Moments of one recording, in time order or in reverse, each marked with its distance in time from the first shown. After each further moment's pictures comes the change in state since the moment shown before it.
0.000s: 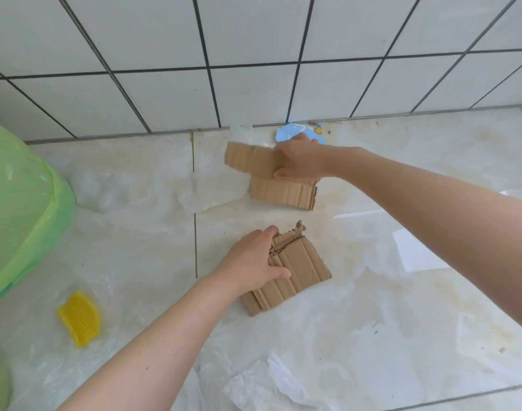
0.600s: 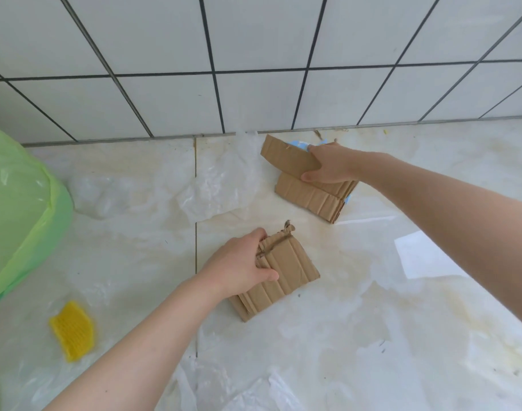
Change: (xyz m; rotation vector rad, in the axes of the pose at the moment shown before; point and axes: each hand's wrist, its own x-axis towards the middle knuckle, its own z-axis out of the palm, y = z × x) left_hand 0.001 -0.019 -0.020 -0.094 0.011 -0.066; right_hand 0.011 0.050 0.008 0.014 -0.062 0.219
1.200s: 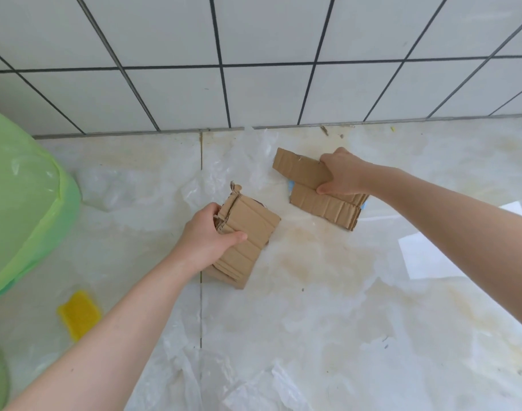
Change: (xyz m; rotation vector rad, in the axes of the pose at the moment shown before) left_hand -0.006 -0.032 -0.034 -0.419 0.279 -0.238; right_hand -0.017 0.002 0.020 0.015 0.027 -0.035
